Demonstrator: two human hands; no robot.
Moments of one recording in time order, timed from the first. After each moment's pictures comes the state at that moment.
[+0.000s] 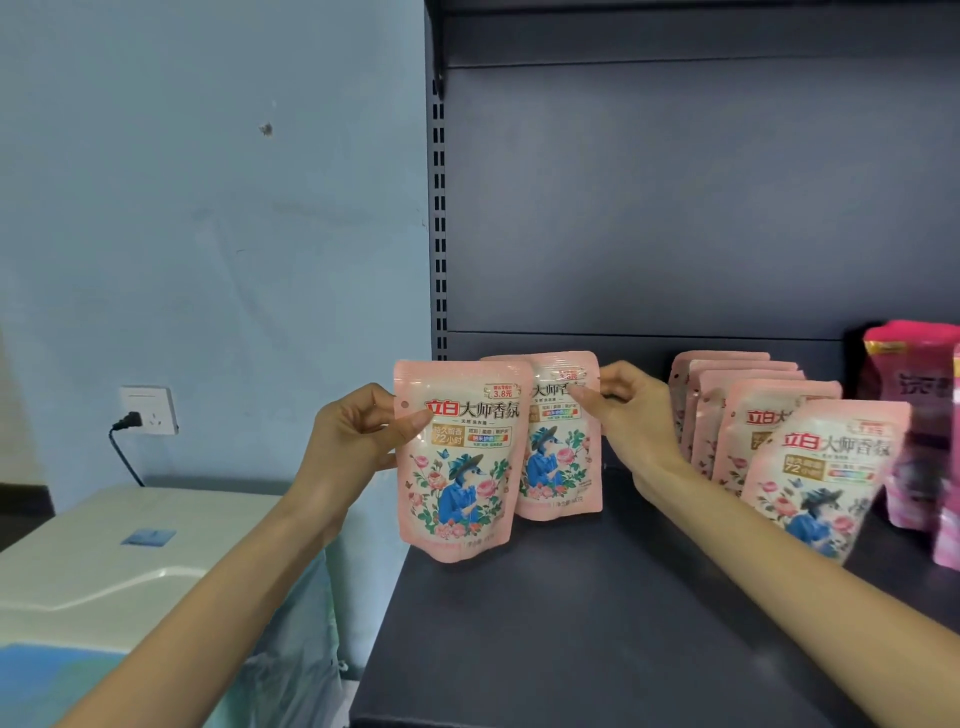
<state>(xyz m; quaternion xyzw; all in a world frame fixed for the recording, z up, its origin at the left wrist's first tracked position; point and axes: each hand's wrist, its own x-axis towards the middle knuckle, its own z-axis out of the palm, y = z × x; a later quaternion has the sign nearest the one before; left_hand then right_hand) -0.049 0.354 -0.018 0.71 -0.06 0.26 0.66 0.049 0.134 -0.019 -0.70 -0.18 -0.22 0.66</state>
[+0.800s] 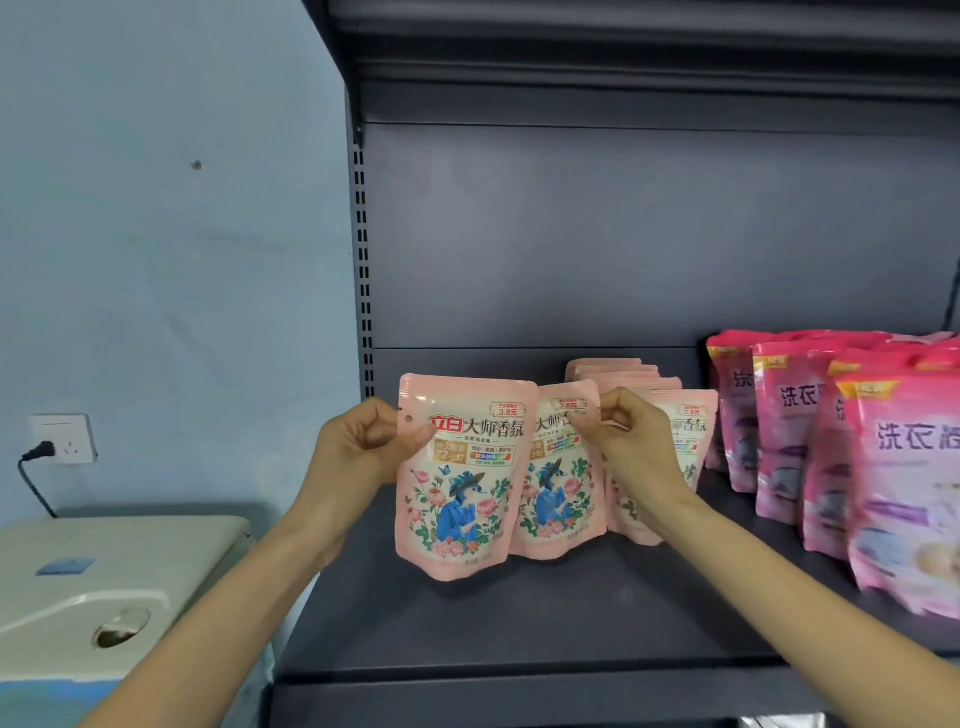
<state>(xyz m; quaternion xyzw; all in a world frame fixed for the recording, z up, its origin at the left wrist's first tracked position) -0.096 0.273 -0.009 0.70 -0.12 0.22 0.67 -0.031 0.047 -0.019 -0.70 -0.15 -0.25 0.65</state>
